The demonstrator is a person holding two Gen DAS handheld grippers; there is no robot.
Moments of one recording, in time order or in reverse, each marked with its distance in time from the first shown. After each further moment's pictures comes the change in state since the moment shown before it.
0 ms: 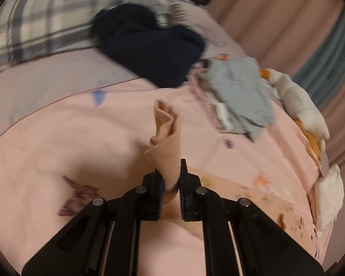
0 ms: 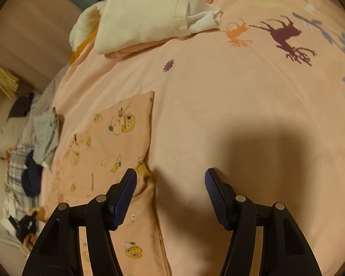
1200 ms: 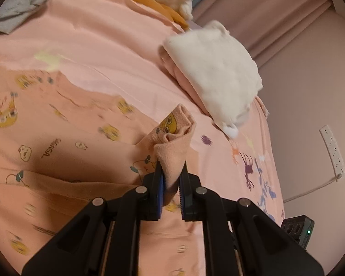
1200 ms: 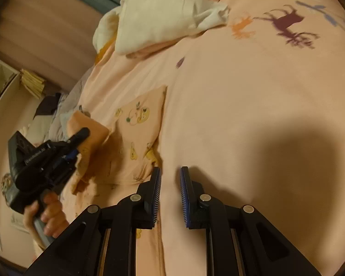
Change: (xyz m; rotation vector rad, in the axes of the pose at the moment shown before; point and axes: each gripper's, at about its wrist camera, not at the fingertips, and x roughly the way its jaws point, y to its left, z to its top) left arm 0.037 -0.368 -0.252 0.340 0.428 -0.565; right arm -0.016 -0.015 -0.019 -0.035 -0.014 0.175
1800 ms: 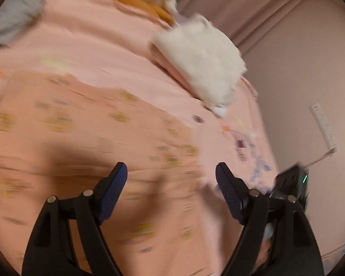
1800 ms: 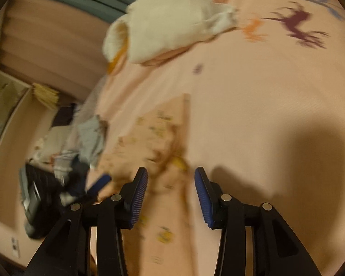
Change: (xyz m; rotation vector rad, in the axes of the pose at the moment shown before) left arm -0.069 0.016 -0.010 0.132 0.036 0.022; right arm 0.006 0.016 0.013 0.061 -0.007 0.150
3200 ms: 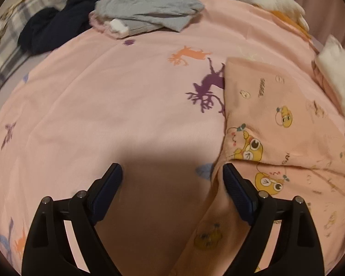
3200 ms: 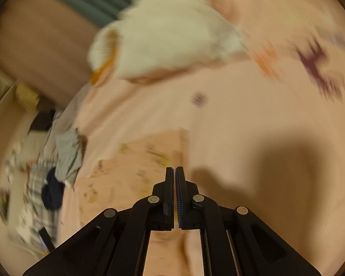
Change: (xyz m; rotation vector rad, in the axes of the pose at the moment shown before) left arm -0.066 0.179 -0.036 -0.164 -0.053 0.689; right arm 0.014 0.034 0.031 -0.123 -0.101 -0.179
